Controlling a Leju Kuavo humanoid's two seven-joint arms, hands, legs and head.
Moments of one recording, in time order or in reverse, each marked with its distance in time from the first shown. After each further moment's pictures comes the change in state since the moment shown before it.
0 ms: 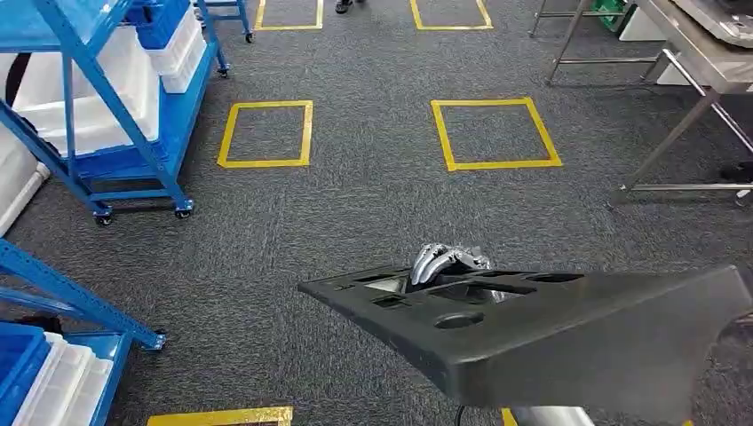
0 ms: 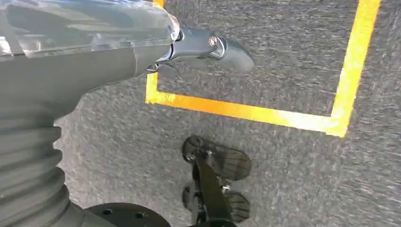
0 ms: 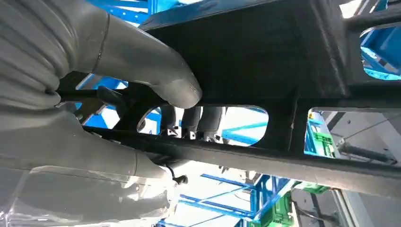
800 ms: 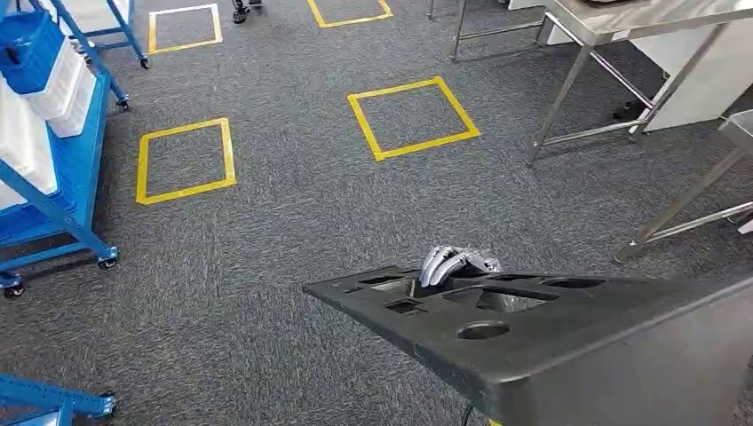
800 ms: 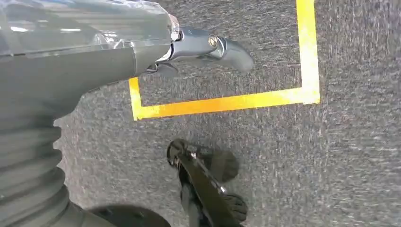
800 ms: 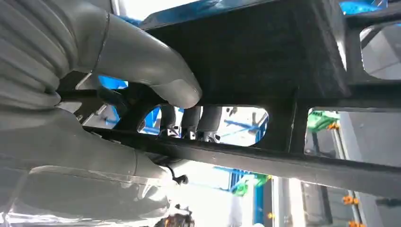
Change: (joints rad) left arm 0.000 0.001 0.000 0.000 0.000 -0.003 -0.008; right arm 0.029 -0.011 -0.018 -0.032 -0.013 0.000 0.000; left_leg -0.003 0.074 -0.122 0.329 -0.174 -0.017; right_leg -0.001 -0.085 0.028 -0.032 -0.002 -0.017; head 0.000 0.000
